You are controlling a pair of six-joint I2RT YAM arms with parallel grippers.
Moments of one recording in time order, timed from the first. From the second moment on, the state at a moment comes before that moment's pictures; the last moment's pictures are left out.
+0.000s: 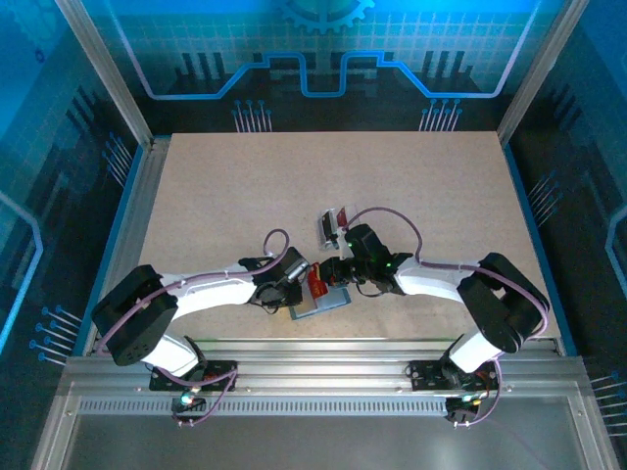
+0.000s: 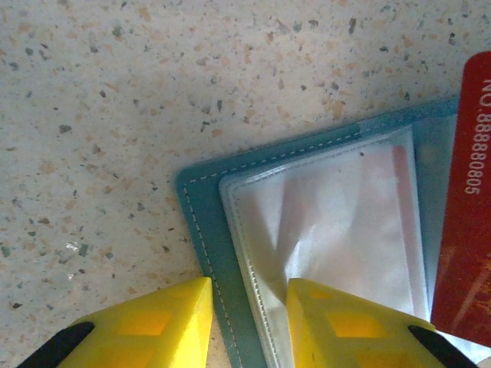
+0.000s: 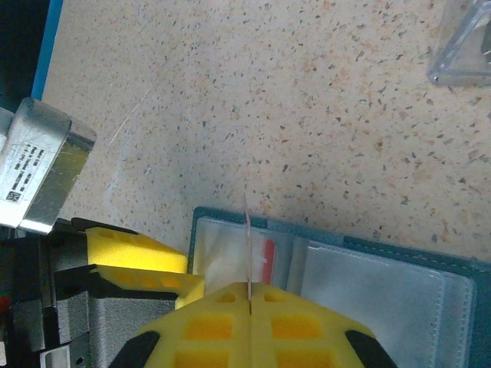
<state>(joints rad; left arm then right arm) -0.81 1.49 0.74 -0.49 -0.06 -0.97 0.72 1.57 0.70 0.11 -0.36 0.65</state>
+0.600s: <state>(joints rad) -0.81 1.49 0.74 -0.48 -0.06 -0.97 0.72 1.61 0.71 0.12 -0.36 0.66</state>
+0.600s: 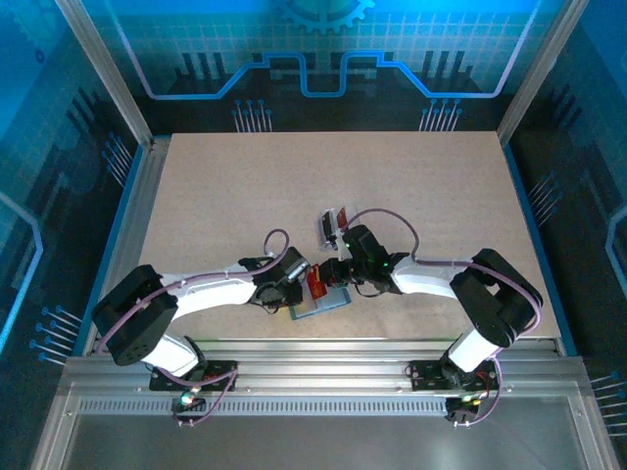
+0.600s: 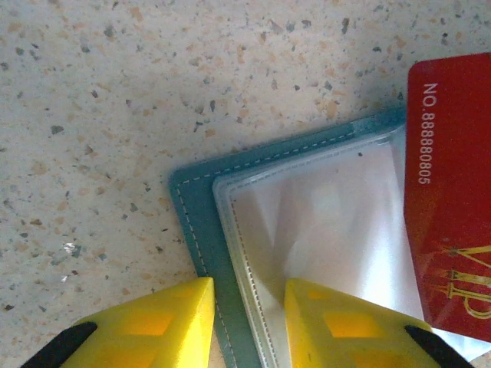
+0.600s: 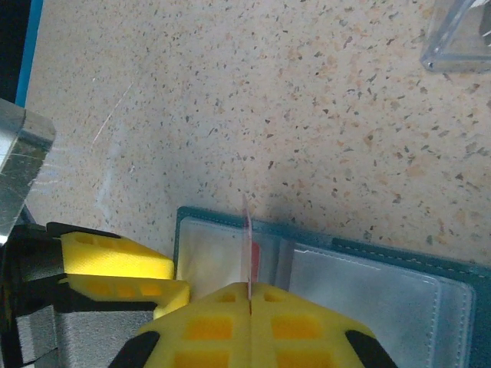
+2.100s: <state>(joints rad) -0.81 1.48 0.72 -0.47 -0.06 -0.97 0.72 1.69 0.75 0.06 -0.45 0.76</state>
